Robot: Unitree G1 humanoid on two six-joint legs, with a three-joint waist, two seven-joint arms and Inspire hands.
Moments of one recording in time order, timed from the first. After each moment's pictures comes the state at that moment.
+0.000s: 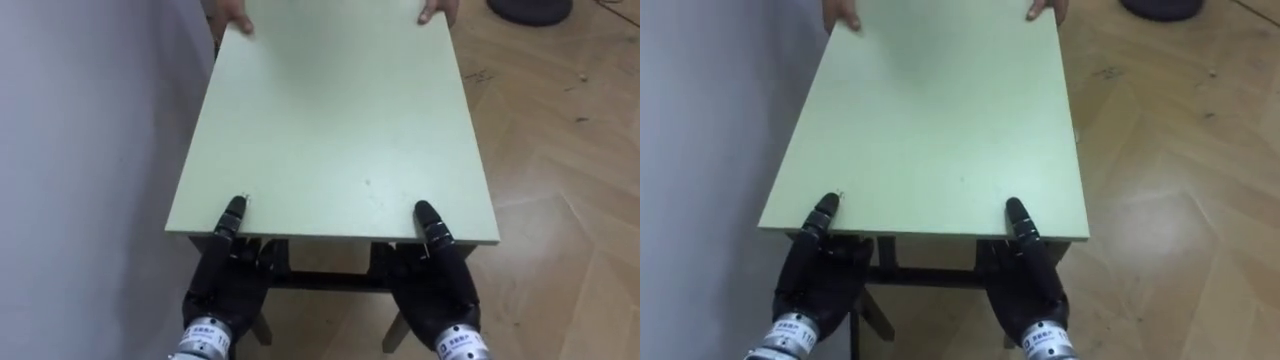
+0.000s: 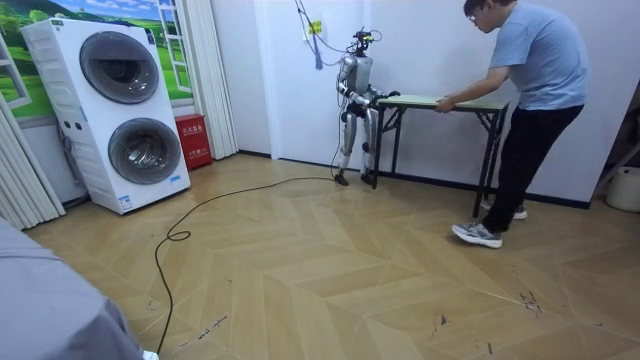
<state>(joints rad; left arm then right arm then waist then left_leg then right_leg) 0.33 0.23 -0.33 -0.06 -1.48 -0.13 0.07 0.30 -0.27 0.43 0.03 1.60 -0.18 0.09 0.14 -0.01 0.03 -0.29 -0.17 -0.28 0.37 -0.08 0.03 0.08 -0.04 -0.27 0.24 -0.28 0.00</state>
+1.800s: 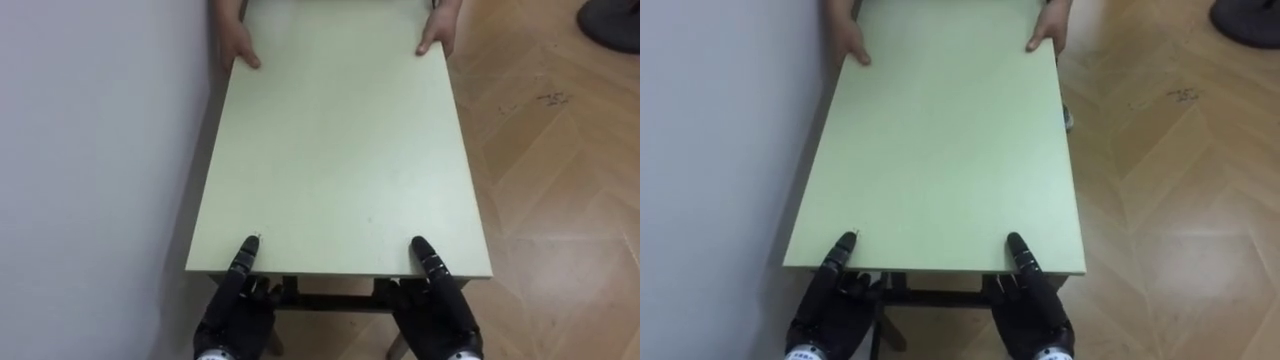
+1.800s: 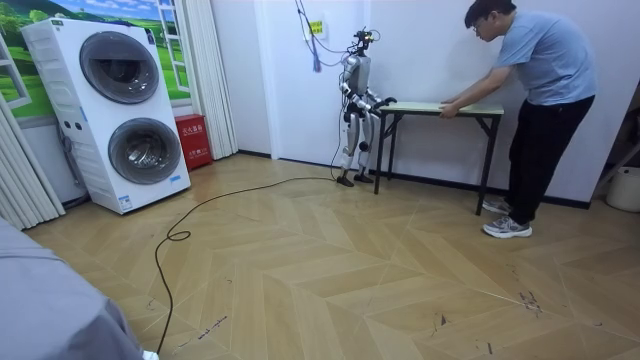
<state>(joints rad) 0.30 0.18 -0.33 0.23 -1.36 -0.09 -0.02 0.27 -0.26 0.41 0.30 1.57 -0.14 0.20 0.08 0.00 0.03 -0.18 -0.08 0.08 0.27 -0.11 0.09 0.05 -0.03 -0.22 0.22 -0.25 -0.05</state>
